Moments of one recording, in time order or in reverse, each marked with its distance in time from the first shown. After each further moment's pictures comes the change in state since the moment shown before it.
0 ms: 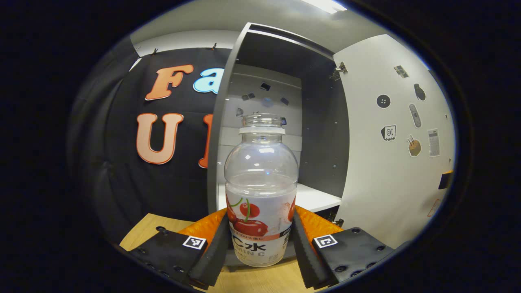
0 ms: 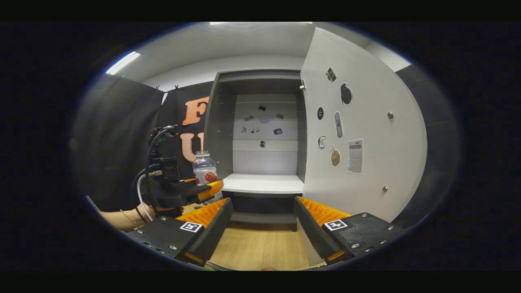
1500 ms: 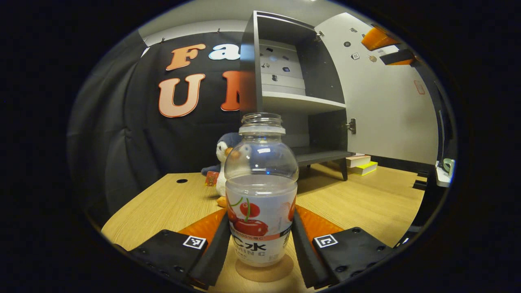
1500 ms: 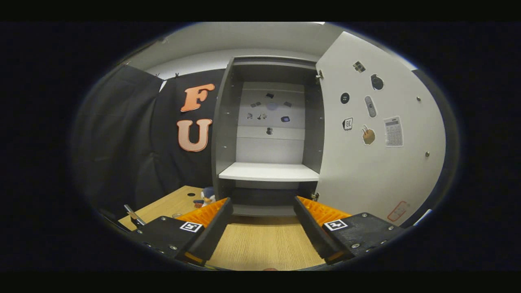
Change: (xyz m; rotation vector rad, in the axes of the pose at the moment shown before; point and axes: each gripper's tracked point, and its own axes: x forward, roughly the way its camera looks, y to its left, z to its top) left arm -0.128 0.084 -0.272 0.105 0.152 -0.027; right arm 0.035 0.063 -0.052 -0.029 0.089 -0.105
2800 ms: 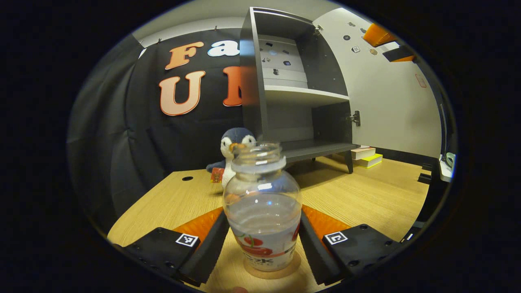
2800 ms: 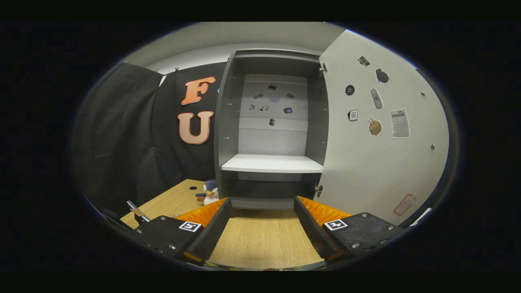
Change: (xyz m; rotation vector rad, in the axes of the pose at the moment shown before) left arm -0.002 0.016 0.013 0.034 0.039 0.041; right arm -0.006 0.009 -0.004 0.017 0.043 0.016
